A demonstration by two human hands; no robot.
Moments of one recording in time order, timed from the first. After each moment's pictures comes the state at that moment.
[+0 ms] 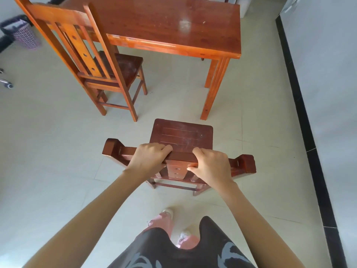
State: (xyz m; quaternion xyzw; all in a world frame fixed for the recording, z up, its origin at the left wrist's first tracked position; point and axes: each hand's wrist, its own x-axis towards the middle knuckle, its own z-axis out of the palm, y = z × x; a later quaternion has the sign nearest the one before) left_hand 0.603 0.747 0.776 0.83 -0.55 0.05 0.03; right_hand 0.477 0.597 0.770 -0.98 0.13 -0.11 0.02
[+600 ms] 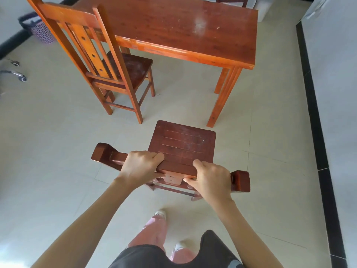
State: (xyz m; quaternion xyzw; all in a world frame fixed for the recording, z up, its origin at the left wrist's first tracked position) left_hand 0.635 0.730 0.768 0.86 -0.50 0.06 0.03; right_hand 0.505 0.567 0.764 -0.99 0.14 -0.09 0.00
